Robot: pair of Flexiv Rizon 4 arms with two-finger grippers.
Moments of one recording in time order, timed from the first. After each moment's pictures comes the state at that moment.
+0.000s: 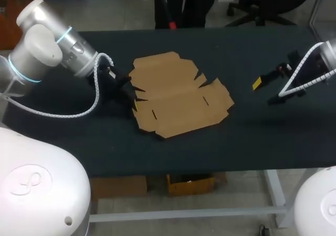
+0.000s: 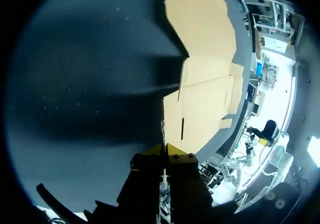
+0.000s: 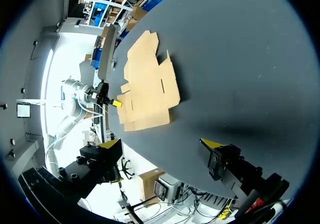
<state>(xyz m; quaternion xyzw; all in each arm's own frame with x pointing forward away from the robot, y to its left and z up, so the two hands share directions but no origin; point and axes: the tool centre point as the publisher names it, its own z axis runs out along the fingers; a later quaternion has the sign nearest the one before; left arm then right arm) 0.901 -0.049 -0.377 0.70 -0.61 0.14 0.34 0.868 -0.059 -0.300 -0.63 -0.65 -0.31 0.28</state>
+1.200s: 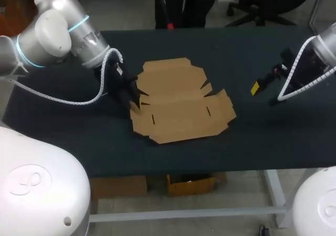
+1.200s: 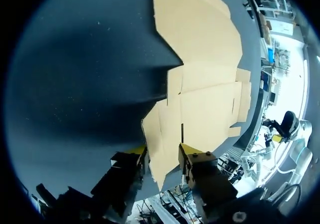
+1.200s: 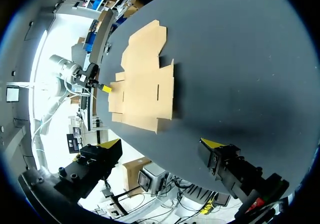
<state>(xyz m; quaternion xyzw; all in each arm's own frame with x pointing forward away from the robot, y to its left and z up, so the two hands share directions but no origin) 0.901 -0.047 -0.372 0.68 -0.67 0.09 0.28 0.855 -0.058 -0.299 -0.60 -0.71 -0.25 0.25</state>
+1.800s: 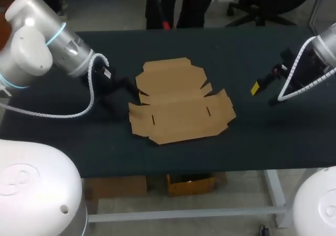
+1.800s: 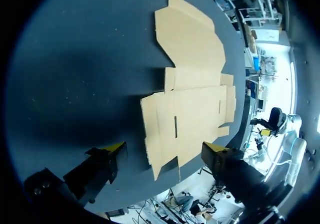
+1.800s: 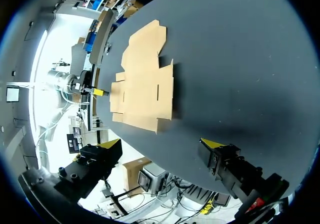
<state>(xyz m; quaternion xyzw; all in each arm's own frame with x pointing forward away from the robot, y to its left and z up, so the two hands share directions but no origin) 0.885 -0.034 -0.354 0.68 -0.66 0.19 0.26 0.856 -0.058 -0.299 -0.60 -0.71 -0.25 0.25</state>
